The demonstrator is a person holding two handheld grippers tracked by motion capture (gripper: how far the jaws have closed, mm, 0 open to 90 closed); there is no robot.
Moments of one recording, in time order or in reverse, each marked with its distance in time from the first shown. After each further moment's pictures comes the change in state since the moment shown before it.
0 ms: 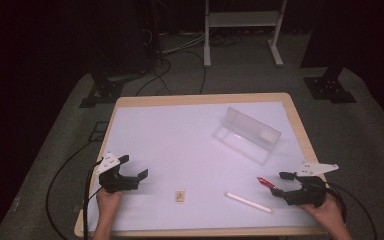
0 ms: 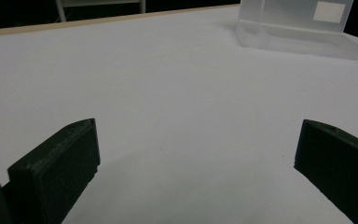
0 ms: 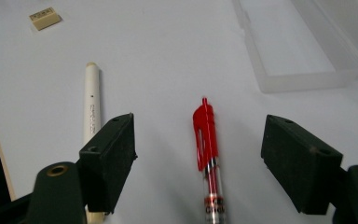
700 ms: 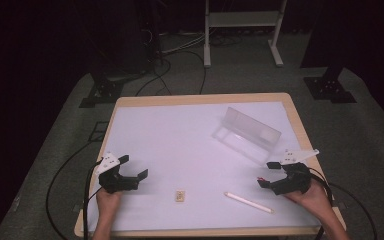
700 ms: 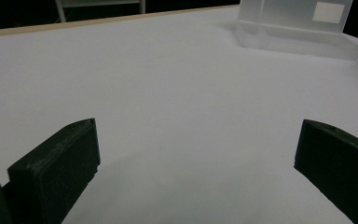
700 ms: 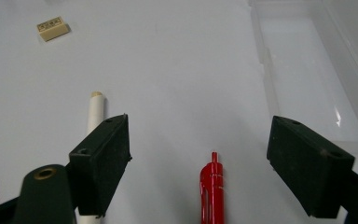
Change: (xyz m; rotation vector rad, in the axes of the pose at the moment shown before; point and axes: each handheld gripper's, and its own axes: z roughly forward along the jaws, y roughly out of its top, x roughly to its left) left arm 0.000 0.000 -0.001 -0.003 -0.002 0.002; right arm 0.001 0.042 0.025 0.044 0.048 -0.071
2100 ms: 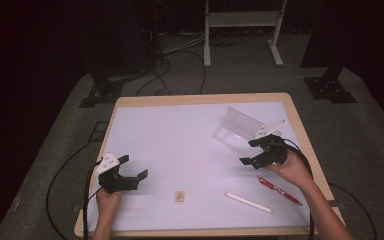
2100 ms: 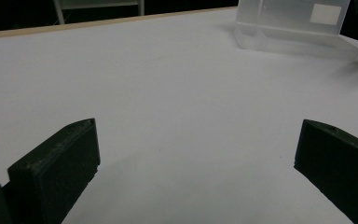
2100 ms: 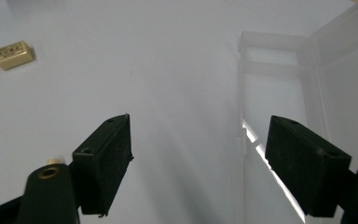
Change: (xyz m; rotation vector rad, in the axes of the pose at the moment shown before) left arm 0.000 0.000 -0.001 -0.008 -0.005 0.003; right arm -0.020 0.083 0.042 0.109 -0.012 -0.109
